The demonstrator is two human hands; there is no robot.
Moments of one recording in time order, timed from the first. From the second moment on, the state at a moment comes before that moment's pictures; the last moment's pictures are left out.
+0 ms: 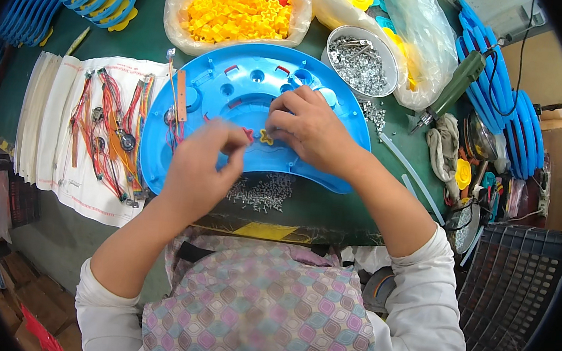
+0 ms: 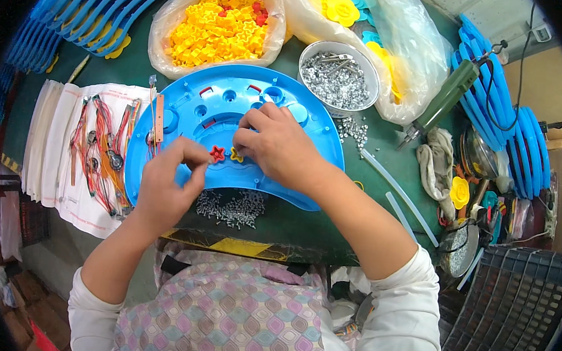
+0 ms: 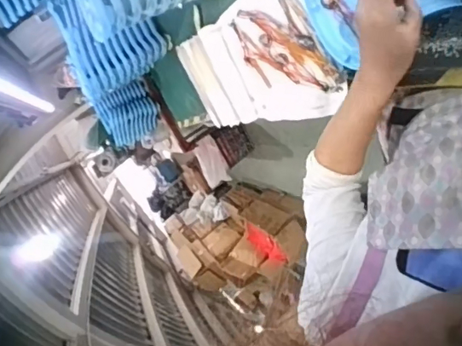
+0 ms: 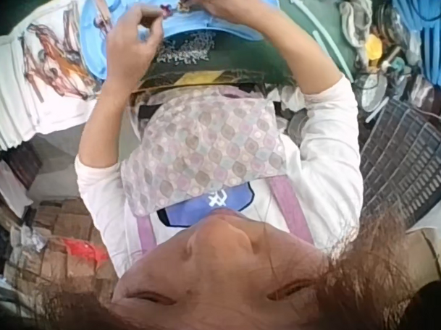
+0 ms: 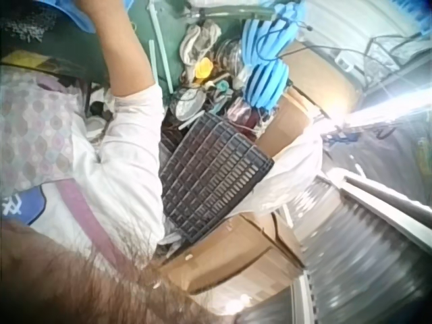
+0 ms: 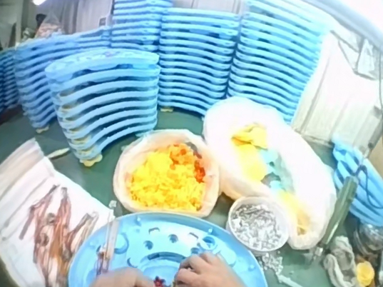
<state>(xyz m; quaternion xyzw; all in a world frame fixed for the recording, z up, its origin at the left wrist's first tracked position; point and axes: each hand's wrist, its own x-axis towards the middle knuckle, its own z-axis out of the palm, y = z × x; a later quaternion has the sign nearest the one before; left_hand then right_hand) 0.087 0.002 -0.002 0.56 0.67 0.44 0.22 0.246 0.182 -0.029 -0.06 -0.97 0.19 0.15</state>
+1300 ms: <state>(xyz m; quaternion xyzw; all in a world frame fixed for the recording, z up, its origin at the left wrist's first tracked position) 0.057 0.033 -0.010 0.67 0.66 0.32 0.14 0.231 0.176 -0.009 -0.13 -0.96 0.22 0.09</state>
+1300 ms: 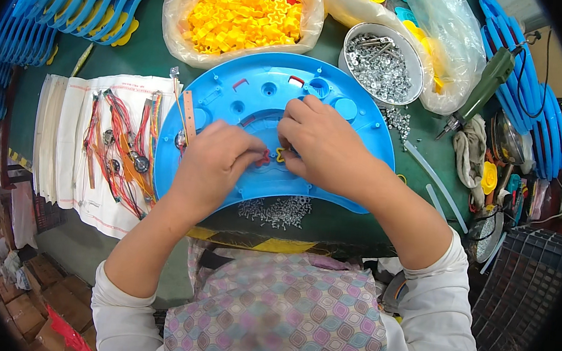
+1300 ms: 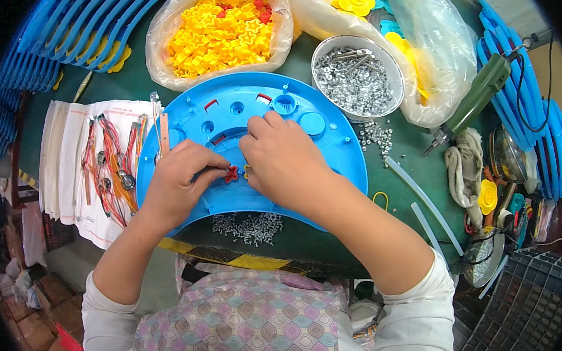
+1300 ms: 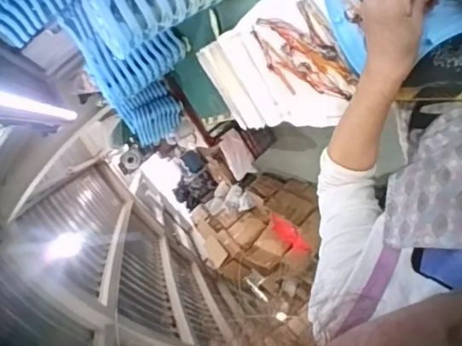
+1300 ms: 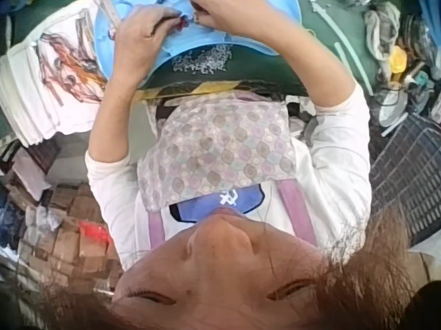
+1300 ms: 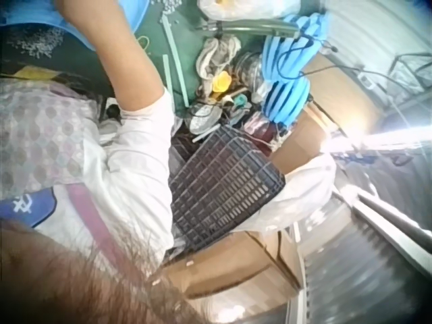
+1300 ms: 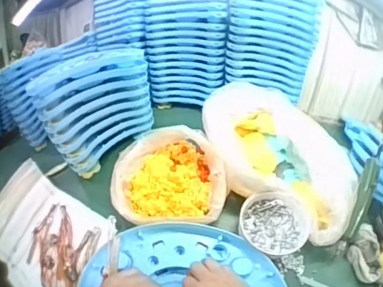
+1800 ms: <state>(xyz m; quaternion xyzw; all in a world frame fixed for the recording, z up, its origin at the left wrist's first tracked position) 0.053 0.040 0.002 0.70 0.67 0.19 0.15 0.423 0.333 -0.034 -0.54 -0.56 0.18 0.60</state>
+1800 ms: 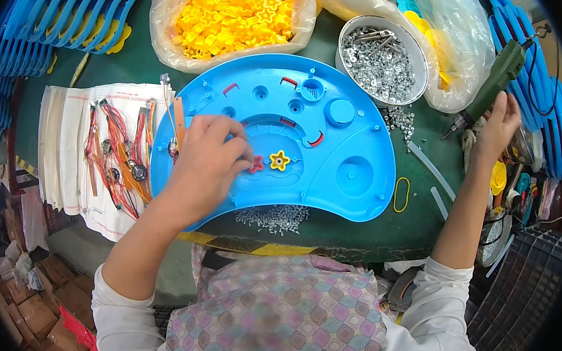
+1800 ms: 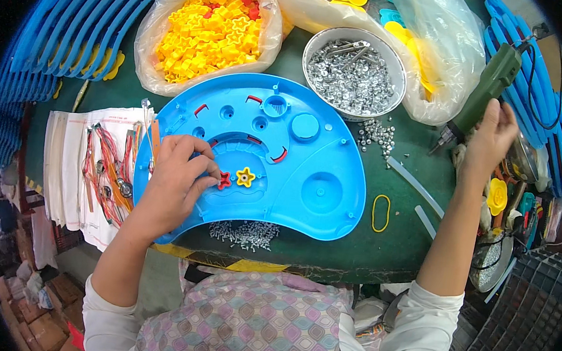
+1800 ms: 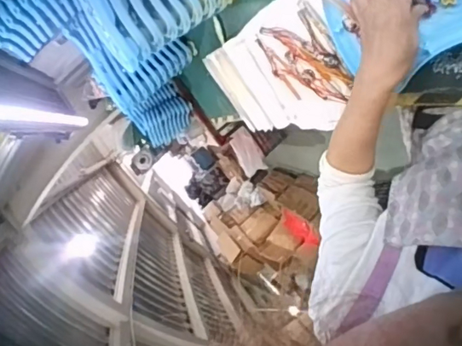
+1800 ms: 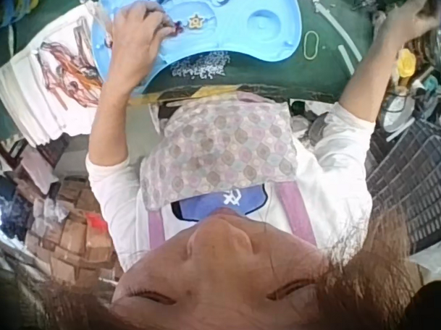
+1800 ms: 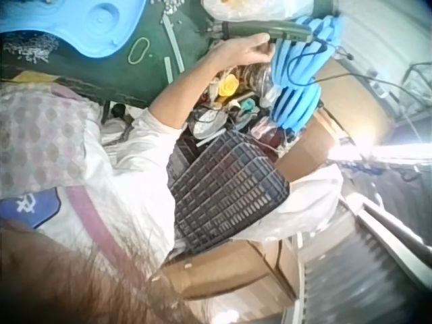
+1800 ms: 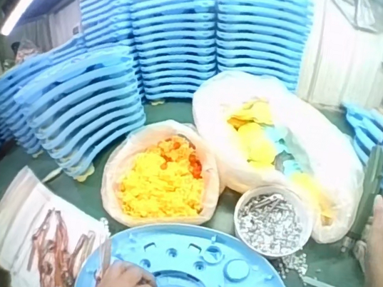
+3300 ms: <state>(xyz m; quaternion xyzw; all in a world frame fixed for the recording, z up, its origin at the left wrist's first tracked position) 0.150 -0.031 -0.038 0.62 0.63 0.38 0.26 0.316 0.085 0.002 -0.08 -0.53 0.72 0.43</state>
